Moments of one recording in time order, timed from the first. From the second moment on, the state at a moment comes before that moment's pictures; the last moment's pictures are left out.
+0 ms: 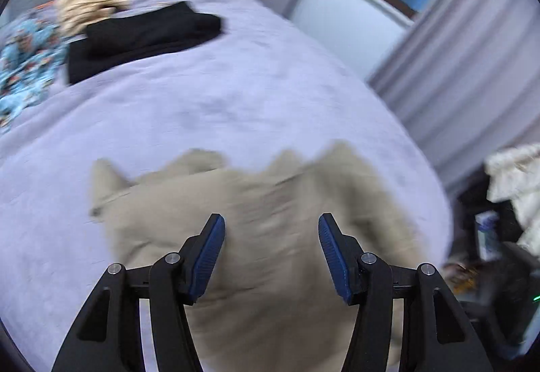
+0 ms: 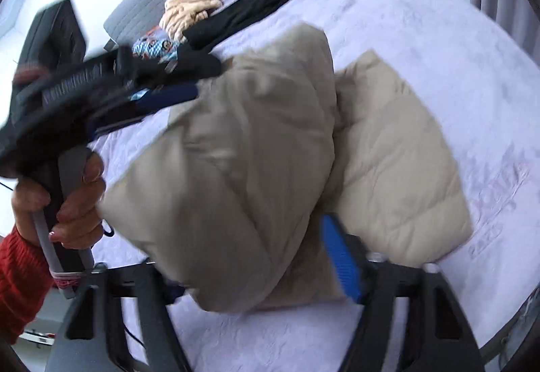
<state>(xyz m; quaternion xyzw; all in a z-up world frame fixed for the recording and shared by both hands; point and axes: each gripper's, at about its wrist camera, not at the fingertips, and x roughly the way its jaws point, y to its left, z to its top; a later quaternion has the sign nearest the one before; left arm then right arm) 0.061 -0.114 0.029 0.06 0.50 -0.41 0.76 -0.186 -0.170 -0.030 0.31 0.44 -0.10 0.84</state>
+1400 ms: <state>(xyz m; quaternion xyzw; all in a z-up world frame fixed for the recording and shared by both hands) 0.013 -0.237 -0.029 0.10 0.52 -0.28 0.80 -0.195 -0.386 -0.125 0.36 0.54 -0.07 0.76</state>
